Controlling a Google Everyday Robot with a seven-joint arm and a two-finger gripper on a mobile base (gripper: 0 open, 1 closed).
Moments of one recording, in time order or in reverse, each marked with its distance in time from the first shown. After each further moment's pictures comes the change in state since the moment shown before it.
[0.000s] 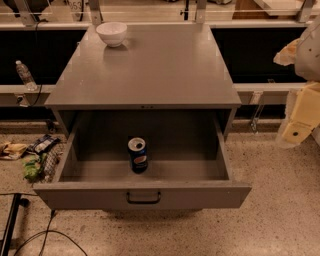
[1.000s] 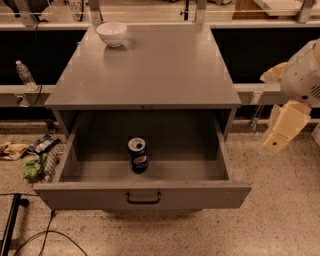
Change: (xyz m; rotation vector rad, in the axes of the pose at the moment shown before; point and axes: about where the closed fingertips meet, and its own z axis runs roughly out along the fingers) arm 0.000 -0.004 0.052 -0.045 -0.151 0.054
